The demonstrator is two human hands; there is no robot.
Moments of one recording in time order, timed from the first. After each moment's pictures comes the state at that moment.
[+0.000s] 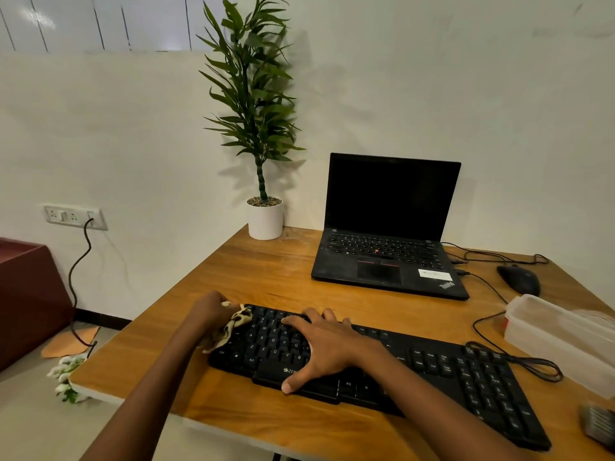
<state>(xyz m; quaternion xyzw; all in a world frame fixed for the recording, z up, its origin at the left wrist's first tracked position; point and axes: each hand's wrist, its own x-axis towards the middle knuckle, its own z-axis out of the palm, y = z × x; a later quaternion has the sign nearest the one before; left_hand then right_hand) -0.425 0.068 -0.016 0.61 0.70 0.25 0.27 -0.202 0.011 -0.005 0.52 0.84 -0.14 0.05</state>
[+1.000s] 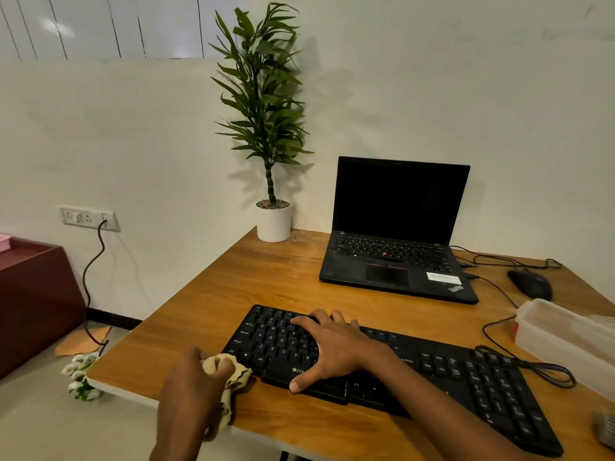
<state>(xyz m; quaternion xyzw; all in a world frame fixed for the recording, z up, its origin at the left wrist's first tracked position) -0.407 -0.056 -0.029 0.46 0.77 0.37 0.24 -0.202 0.012 -0.010 0.52 0.84 -0.13 0.04</state>
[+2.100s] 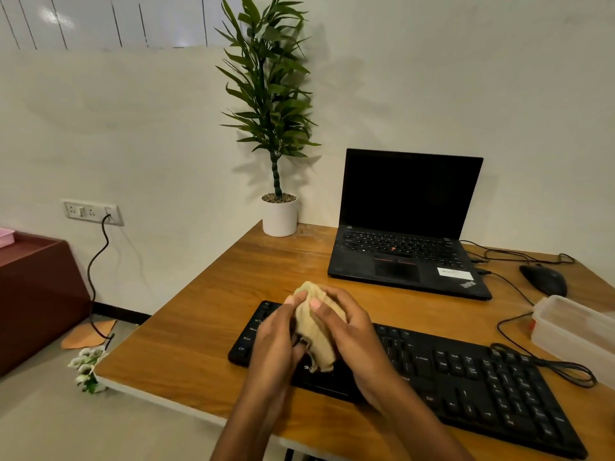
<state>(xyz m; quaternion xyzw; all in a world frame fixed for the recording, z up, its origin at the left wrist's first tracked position) -0.342 -0.055 0.015 0.39 0.44 0.55 0.59 -0.228 -0.041 0.010 0.45 0.55 -0.46 -0.52</state>
